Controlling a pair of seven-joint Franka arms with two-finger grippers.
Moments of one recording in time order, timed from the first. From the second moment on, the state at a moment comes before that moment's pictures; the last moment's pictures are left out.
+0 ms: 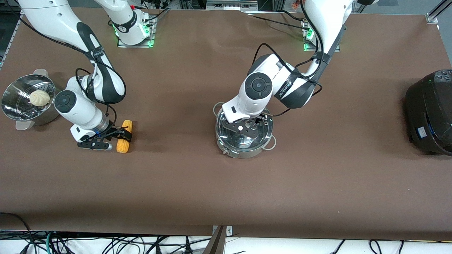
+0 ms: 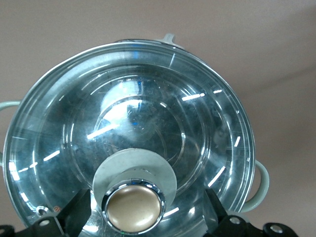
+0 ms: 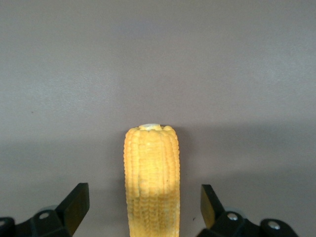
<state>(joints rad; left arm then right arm) -0.51 0.65 -0.18 -1.35 -0.02 1.93 -0.30 0.04 0.45 0.04 -2.06 0.01 2.62 0.15</state>
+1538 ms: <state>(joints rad) -0.52 0.61 -0.17 -1.33 0.02 1.83 -0.30 0.04 0.49 0.05 -2.16 0.01 2.78 0.14</state>
